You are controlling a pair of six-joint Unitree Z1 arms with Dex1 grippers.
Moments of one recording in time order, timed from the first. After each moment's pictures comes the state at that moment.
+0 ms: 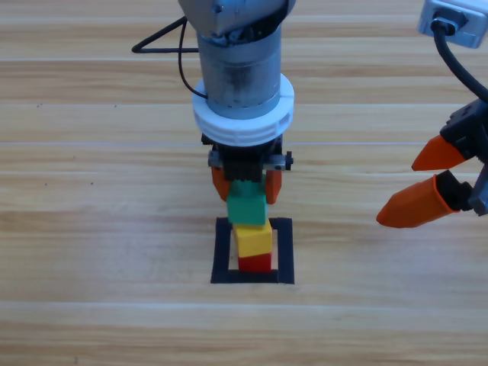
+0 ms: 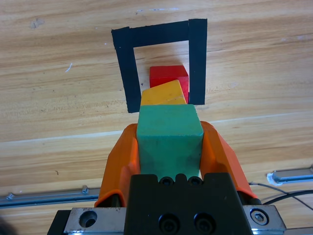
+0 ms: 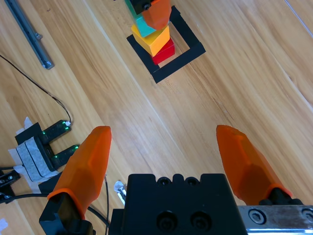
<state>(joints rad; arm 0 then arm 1) -0.88 2.27 -2.19 1.41 0.03 -0.86 0.80 1.52 -1.10 0.55 0.25 -0.10</state>
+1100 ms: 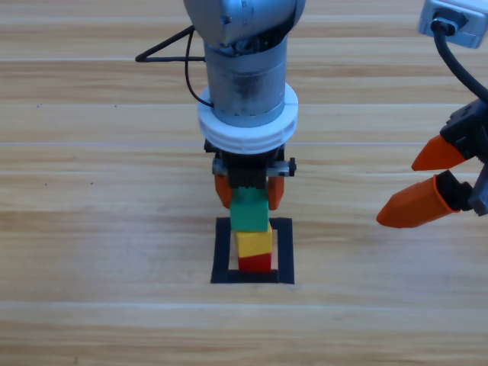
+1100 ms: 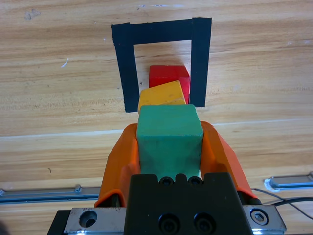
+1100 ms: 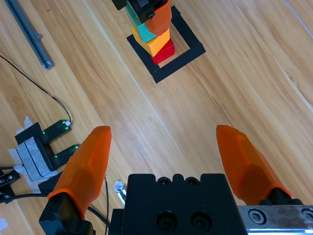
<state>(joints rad) -0.89 2.29 -2.19 1.41 0.03 -0.91 0.80 1.52 -1.10 0.55 0.25 -0.10</state>
